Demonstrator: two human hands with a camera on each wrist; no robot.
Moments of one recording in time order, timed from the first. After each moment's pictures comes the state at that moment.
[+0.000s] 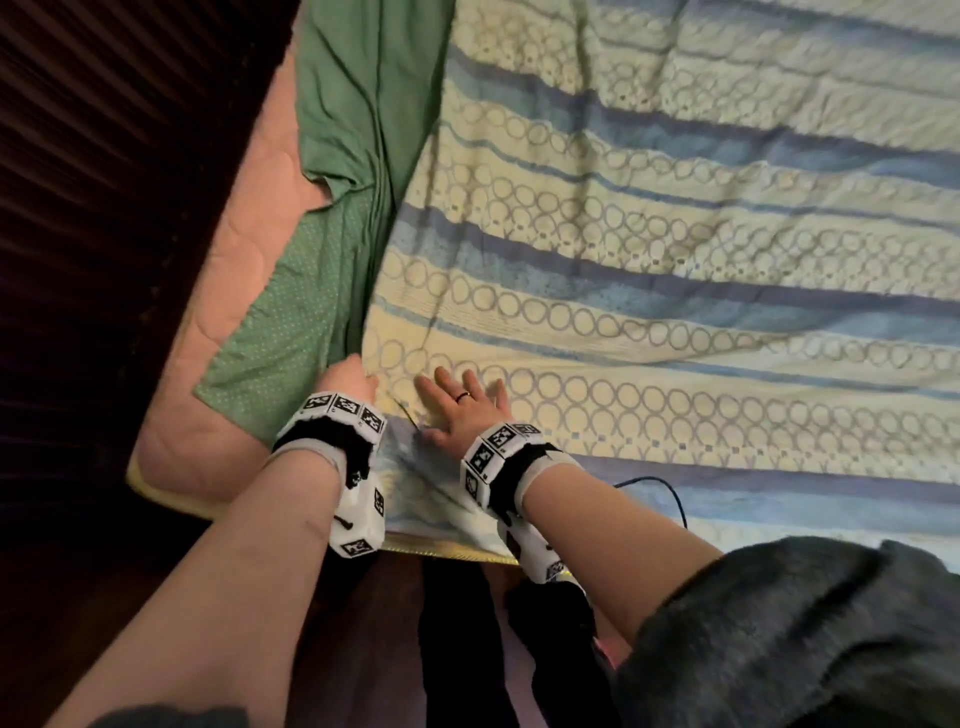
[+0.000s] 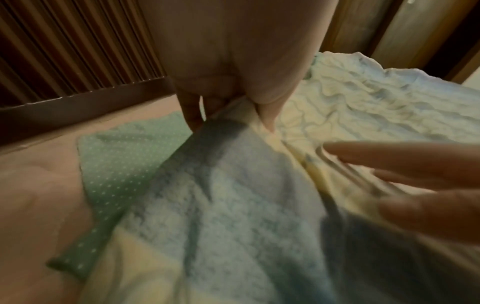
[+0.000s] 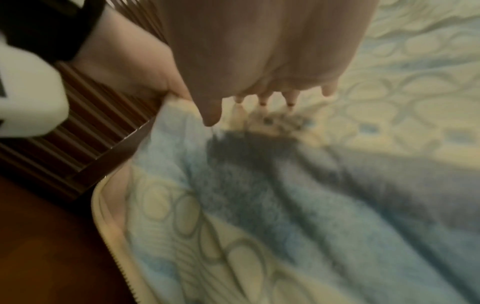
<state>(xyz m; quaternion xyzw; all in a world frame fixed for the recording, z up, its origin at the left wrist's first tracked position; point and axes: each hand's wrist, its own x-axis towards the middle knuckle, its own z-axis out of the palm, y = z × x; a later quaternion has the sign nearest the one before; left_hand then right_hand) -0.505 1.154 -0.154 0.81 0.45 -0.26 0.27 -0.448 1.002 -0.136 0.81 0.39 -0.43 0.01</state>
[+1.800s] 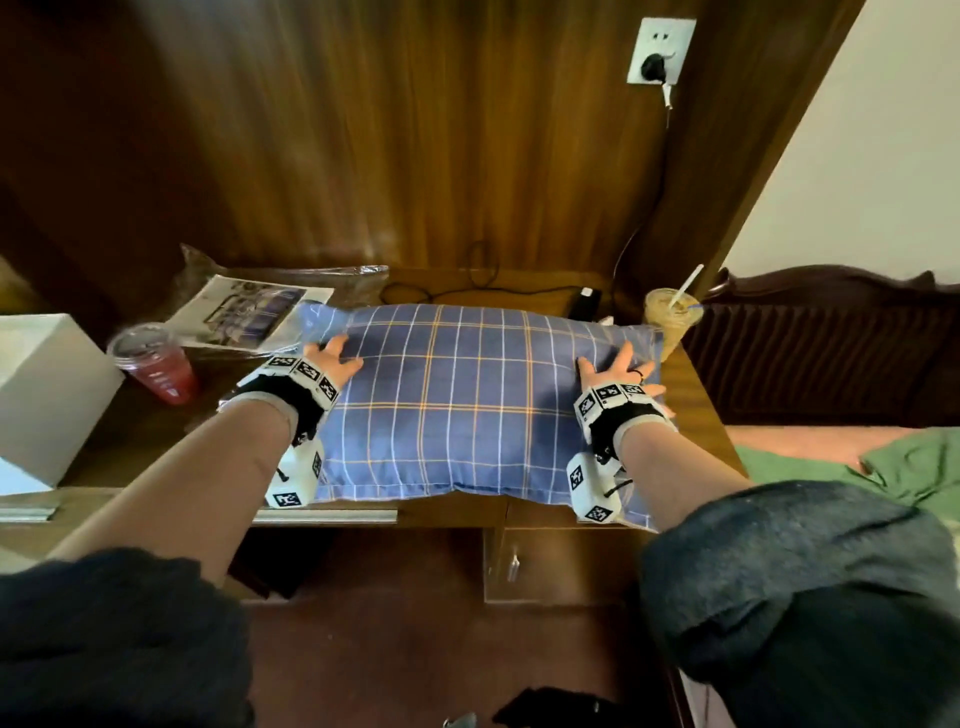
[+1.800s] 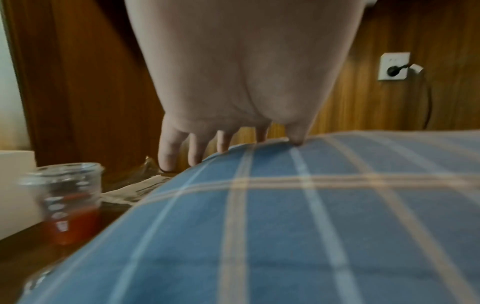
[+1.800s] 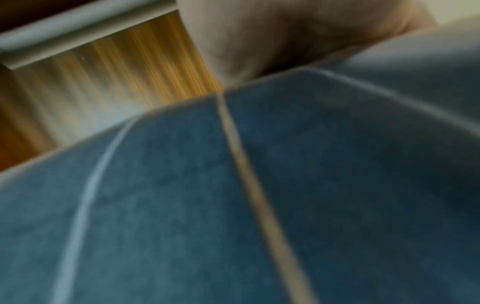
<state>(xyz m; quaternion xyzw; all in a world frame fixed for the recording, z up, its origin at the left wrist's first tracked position) -1.237 0.824 0.200 0.41 0.89 0.04 0.20 -0.922 0.935 0.187 0.77 0.60 -0.22 0.01</state>
